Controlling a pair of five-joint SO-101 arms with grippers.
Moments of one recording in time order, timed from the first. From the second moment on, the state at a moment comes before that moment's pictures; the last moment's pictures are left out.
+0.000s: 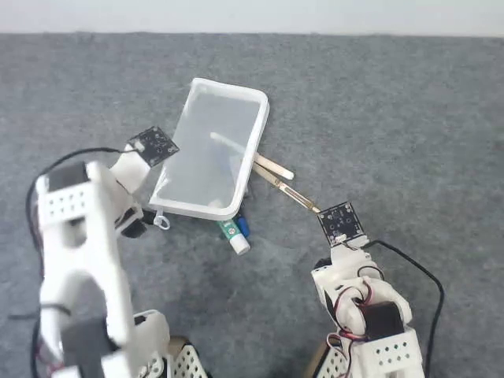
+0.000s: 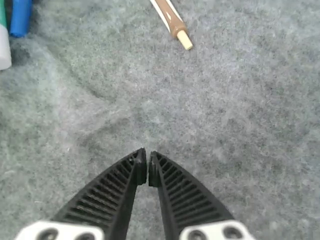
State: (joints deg) left arm -23.6 -13.7 33.2 76.0 -61.3; right arm -16.7 -102.8 95.3 72.9 6.9
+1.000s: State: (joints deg) left arm -20.0 21.1 13.0 79.2 -65.7; right arm -16.7 -102.8 95.3 73.2 6.9
